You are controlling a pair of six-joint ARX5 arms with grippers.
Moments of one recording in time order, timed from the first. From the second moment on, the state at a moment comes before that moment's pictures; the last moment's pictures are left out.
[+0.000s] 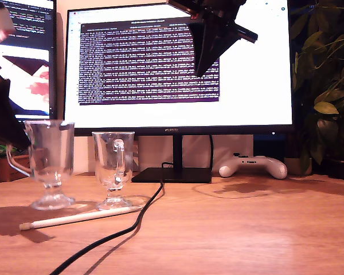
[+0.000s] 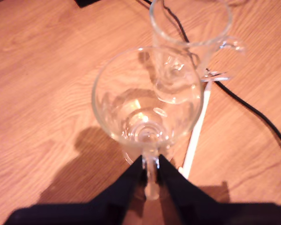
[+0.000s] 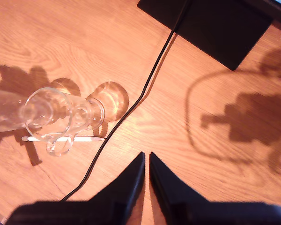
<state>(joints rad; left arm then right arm) -0.24 1.14 0.65 -0.35 0.32 0.31 0.51 2.03 2.23 -1.36 -0.15 0.03</state>
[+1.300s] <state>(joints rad) -0.25 1.20 0.65 -0.32 0.30 0.28 0.51 2.03 2.23 -1.35 -0.19 0.03</state>
